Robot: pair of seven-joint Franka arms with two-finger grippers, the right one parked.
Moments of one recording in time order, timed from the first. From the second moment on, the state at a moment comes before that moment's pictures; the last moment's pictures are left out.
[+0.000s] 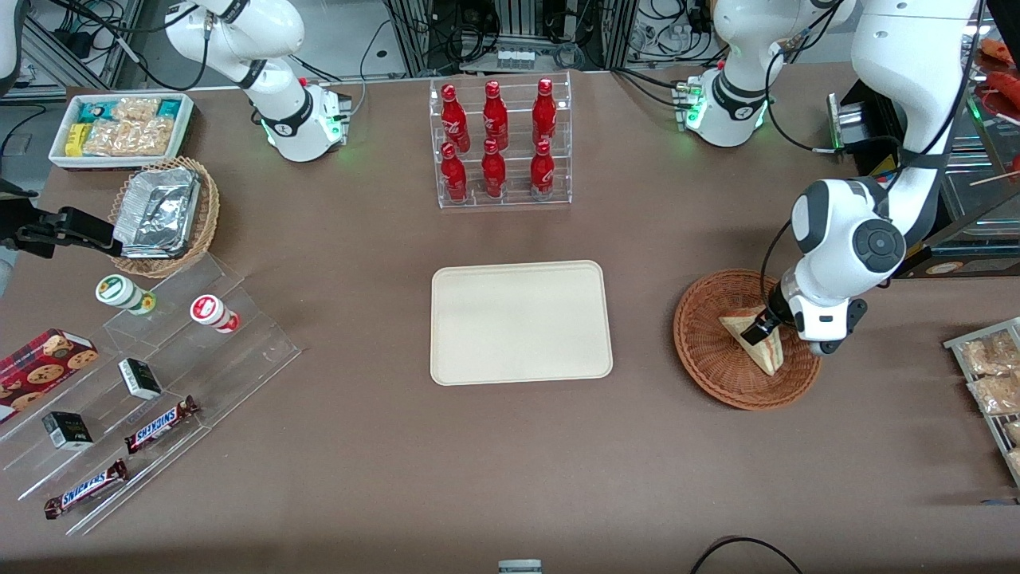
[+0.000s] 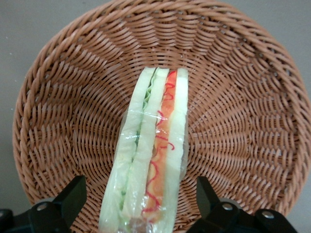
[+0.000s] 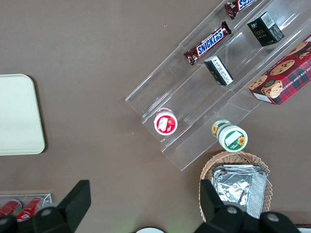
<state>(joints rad) 0.12 0.28 -0.20 -2.21 0.01 2.46 -0.86</state>
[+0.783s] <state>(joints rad) 0.12 0.27 -0.21 -2.12 0.02 2.28 -0.84</state>
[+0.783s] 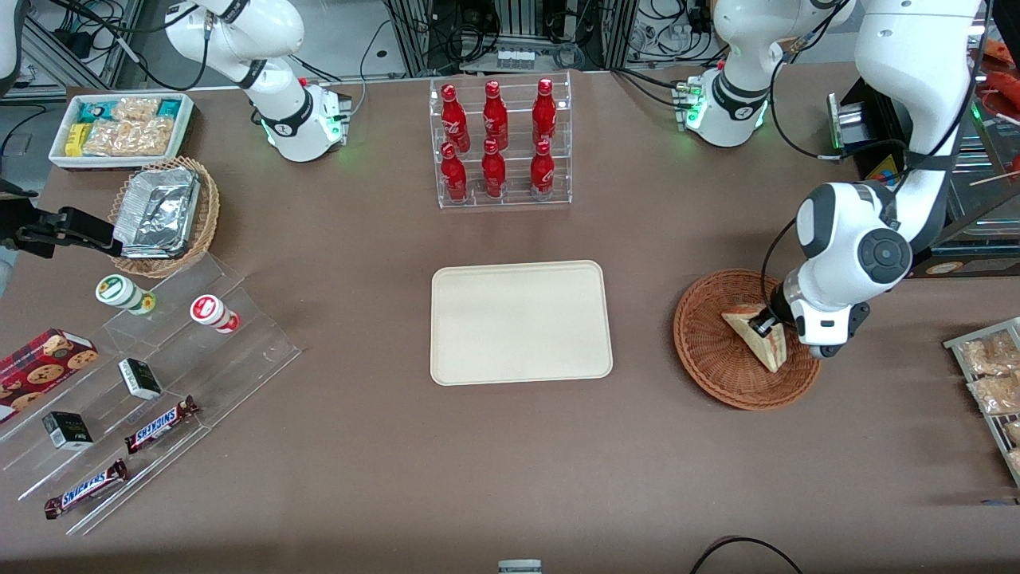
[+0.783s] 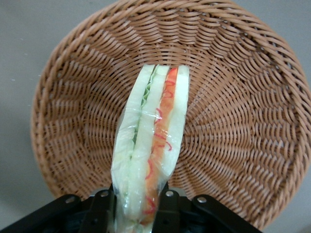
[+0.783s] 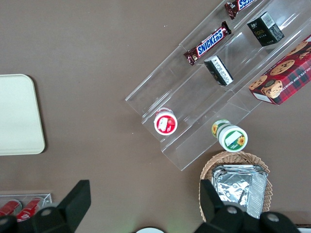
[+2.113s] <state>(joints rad) -0.29 0.46 -0.28 -1.61 0.02 1.95 -0.78</state>
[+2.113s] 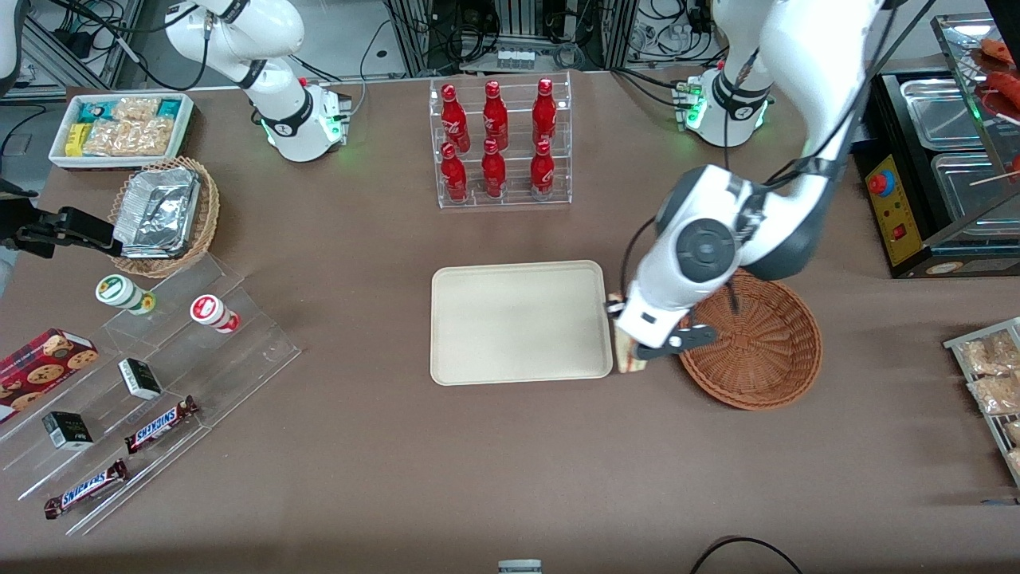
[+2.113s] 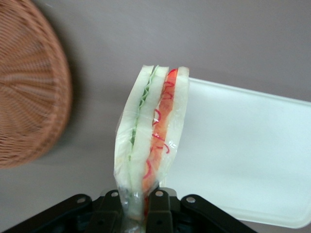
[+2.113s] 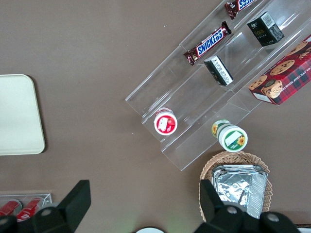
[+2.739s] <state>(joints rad) -0.49 0.70 -0.28 -1.39 0.08 1.95 -1.00</state>
